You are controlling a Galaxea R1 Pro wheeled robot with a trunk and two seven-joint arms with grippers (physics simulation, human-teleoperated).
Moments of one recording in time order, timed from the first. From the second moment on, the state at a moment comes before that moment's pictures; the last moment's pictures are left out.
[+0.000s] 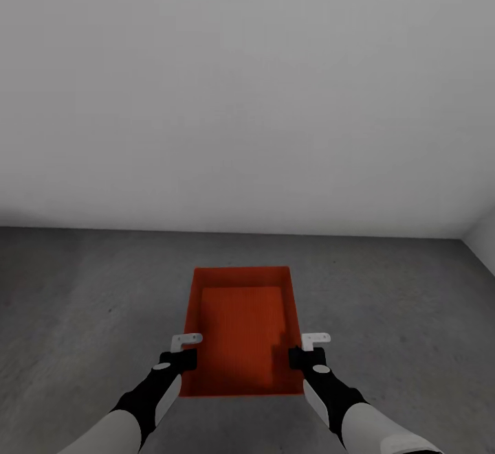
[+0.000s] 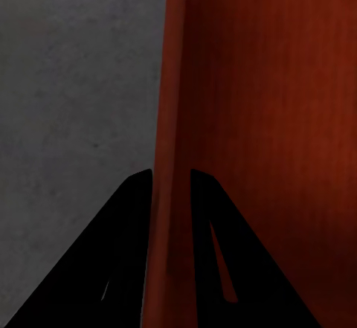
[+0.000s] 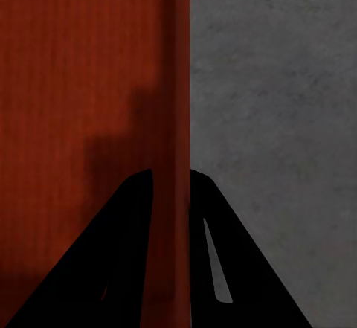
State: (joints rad) left arm -0.61 -0.08 -0.07 -0.39 0.13 0.08 0.15; right arm -0.66 0.12 0.08 -0.25 0.00 -0.06 -0.17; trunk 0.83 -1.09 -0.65
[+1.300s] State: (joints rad) left arm -0.61 -0.08 -0.07 -0.39 0.13 0.09 0.15; right arm -0.66 0.13 0.08 -0.25 0.00 -0.06 -0.17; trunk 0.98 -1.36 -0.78
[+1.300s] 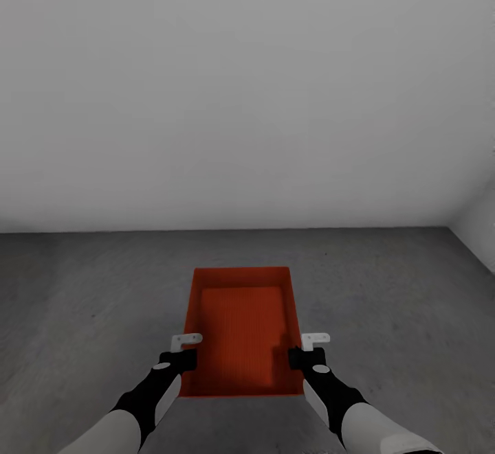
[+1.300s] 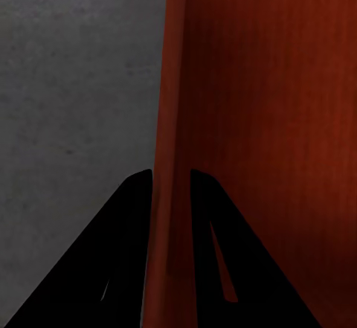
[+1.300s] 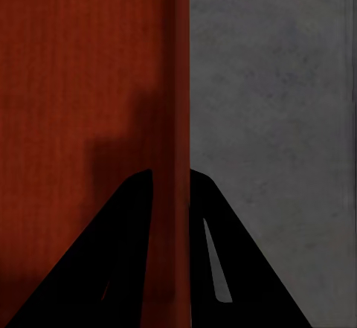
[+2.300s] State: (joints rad) left arm -0.61 -0.08 -0.07 -0.39 0.13 0.09 0.15; right arm -0.66 0.13 0.08 -0.25 0.00 -0.05 -0.17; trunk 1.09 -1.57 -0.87
